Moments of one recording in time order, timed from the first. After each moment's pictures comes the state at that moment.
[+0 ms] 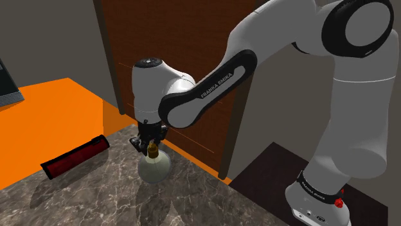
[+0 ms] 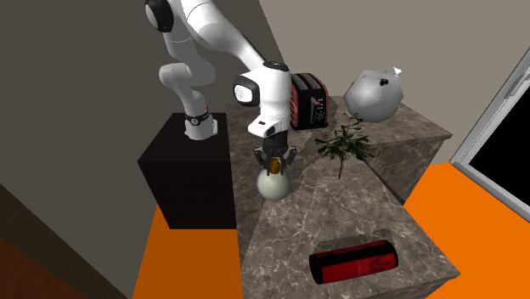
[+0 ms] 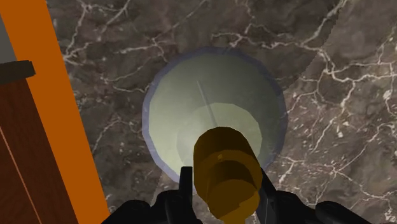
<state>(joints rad) 0.25 0.34 0.48 -1.97 -0.32 2.36 0.87</state>
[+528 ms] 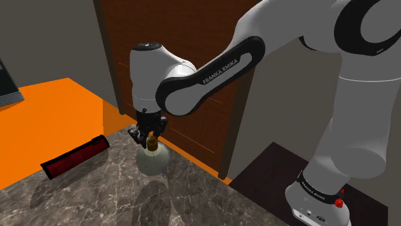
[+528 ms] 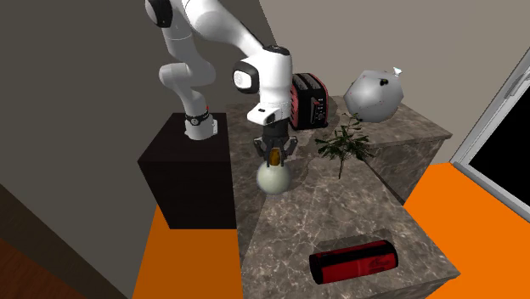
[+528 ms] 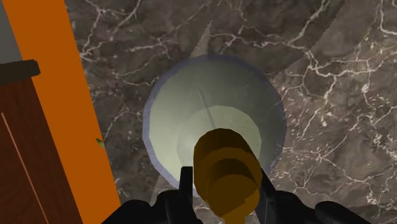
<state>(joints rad) 0.24 0.29 0.50 -1.94 -0.27 2.28 0.84</state>
